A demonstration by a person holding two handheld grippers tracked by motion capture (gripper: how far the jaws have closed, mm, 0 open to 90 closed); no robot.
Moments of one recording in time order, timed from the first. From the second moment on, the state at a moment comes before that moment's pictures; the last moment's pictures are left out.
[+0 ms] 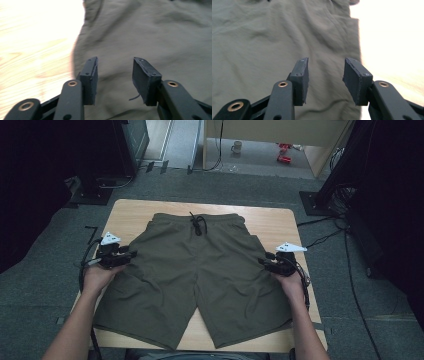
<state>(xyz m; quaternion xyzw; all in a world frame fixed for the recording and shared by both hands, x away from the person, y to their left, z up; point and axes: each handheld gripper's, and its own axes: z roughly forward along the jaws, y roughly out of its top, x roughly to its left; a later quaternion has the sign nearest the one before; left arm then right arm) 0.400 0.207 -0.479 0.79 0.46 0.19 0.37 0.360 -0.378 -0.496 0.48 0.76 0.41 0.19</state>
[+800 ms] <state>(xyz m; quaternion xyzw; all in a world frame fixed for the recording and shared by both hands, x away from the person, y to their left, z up) 0.411 0.264 -0.505 0.76 0.51 0.22 0.34 0.379 -0.434 -0.522 0.54 0.73 0.36 0.22</state>
